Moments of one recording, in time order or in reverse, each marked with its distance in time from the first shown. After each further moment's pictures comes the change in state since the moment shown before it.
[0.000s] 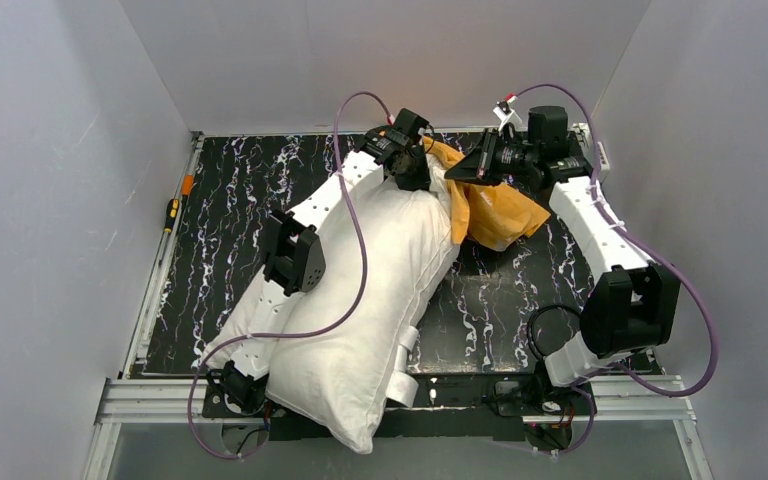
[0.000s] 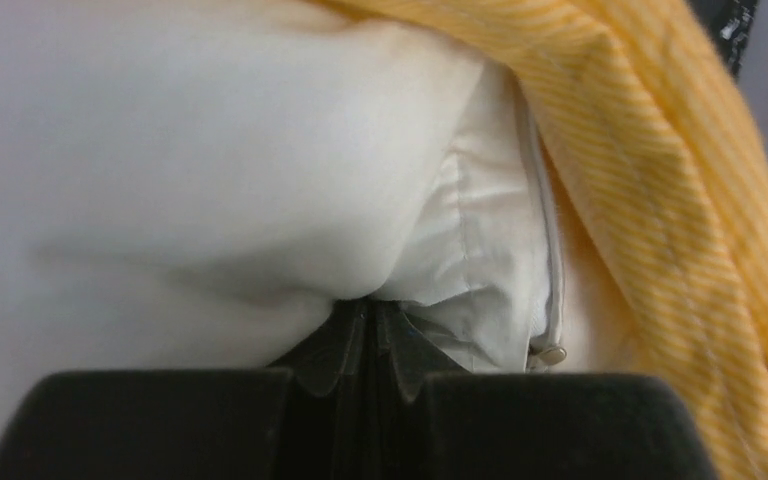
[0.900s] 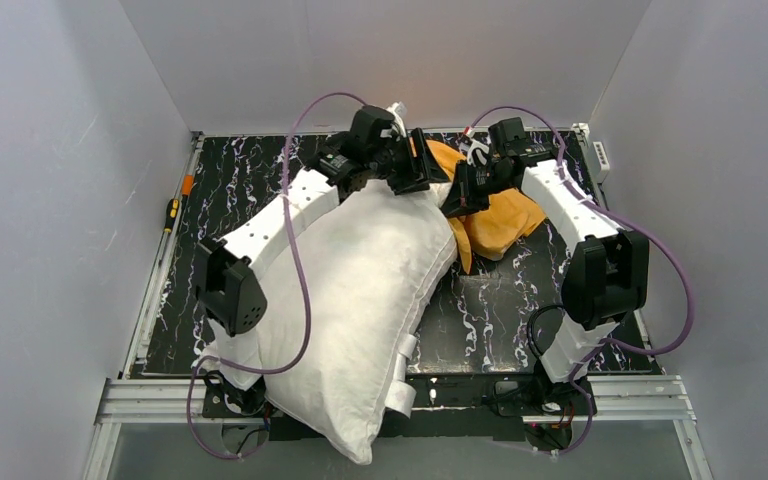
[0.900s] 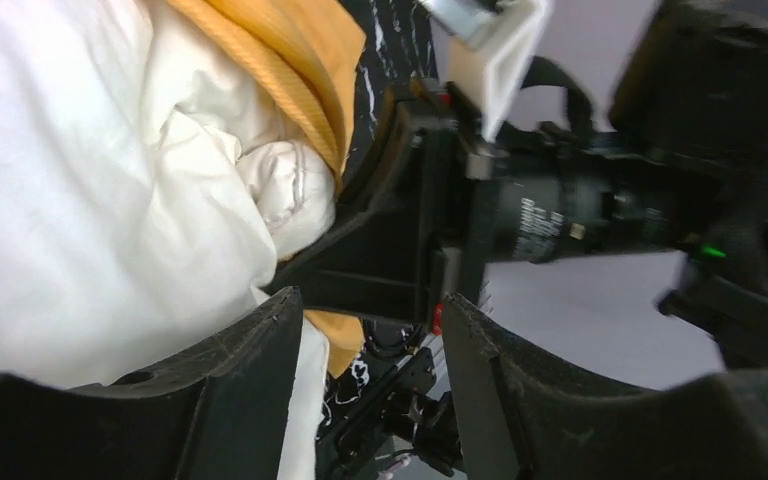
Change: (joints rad) left arm 0.005 -0.565 -0.557 0.345 0.248 -0.114; right arm 0.092 0.191 0.090 -0.376 0.096 -0.245
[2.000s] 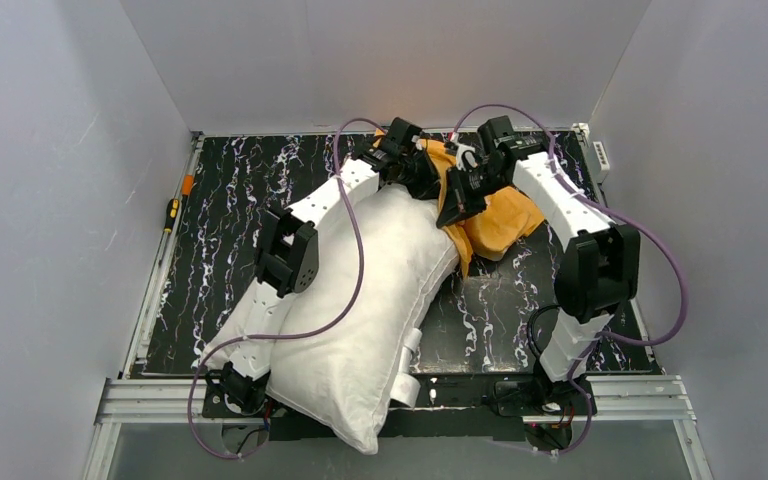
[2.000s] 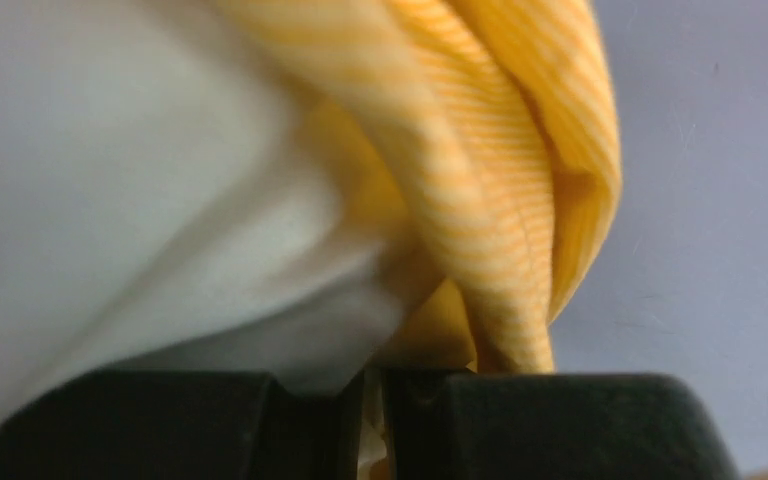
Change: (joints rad) left arm 0.024 0.536 0.415 -0.126 0.015 -0.196; right arm 0.034 0.023 0.100 -0.161 -0.009 -0.201
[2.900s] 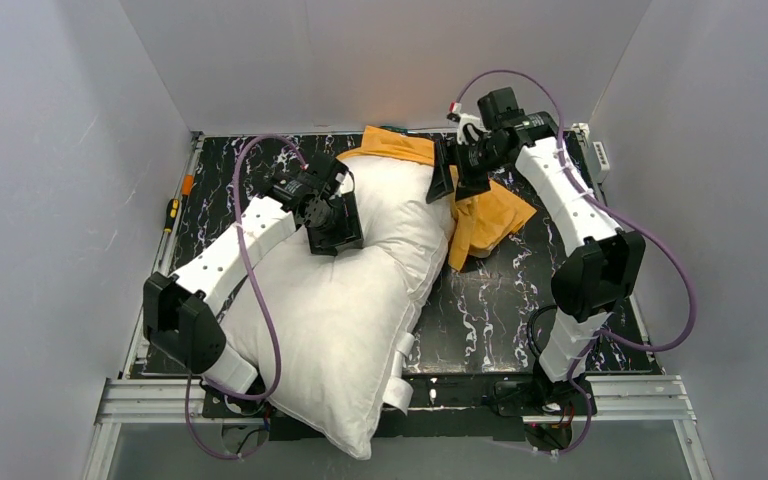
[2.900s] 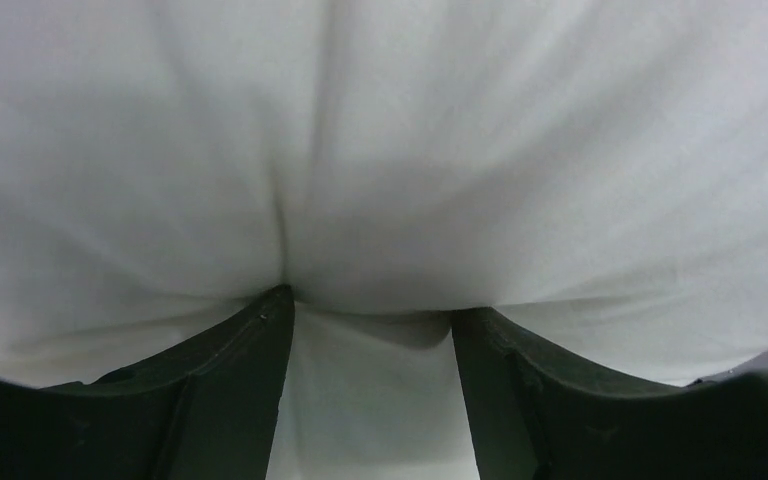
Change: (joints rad) left arm 0.074 -0.828 -0.771 -0.404 -0.314 0.323; right arm 0.034 0.048 0.215 -0.124 0.140 0.043
